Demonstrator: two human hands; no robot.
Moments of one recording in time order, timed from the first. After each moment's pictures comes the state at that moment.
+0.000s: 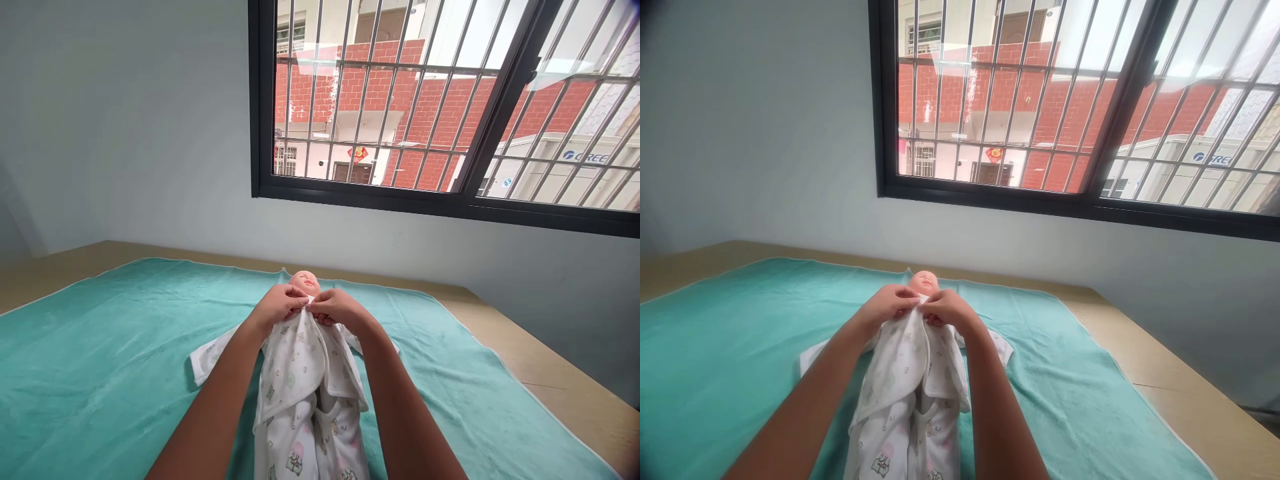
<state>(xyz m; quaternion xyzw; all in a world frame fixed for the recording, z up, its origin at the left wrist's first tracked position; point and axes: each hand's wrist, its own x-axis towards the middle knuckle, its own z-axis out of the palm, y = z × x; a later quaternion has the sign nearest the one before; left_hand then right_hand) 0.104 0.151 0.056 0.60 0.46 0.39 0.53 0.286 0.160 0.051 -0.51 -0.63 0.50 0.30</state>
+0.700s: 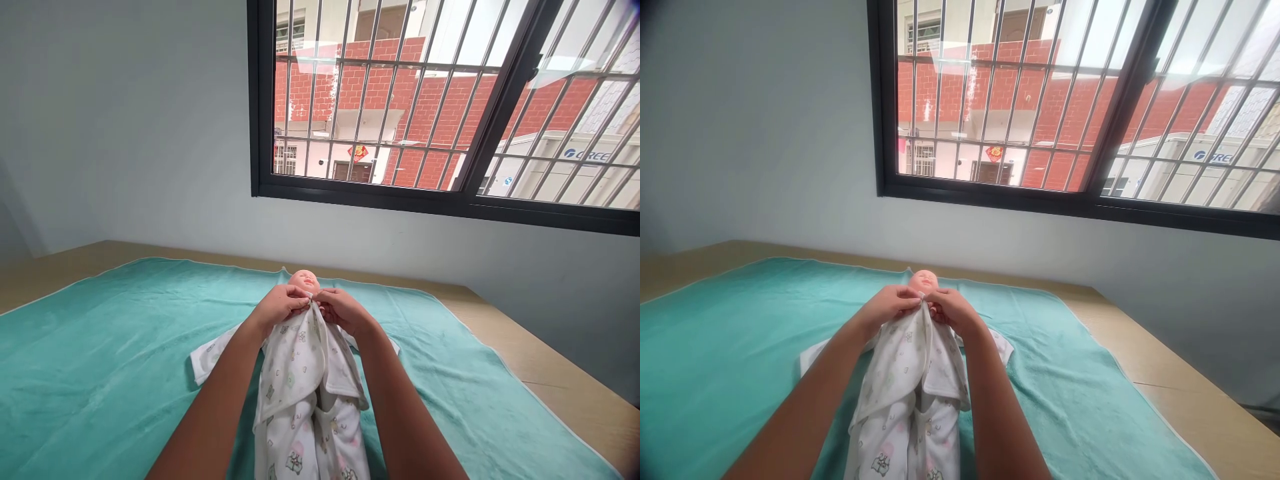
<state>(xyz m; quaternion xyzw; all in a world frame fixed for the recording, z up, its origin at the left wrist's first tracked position) 0.105 0.151 0.055 0.59 0.44 0.39 0.55 0.289 0.167 0.039 -0.42 -0.51 0.64 0.40</state>
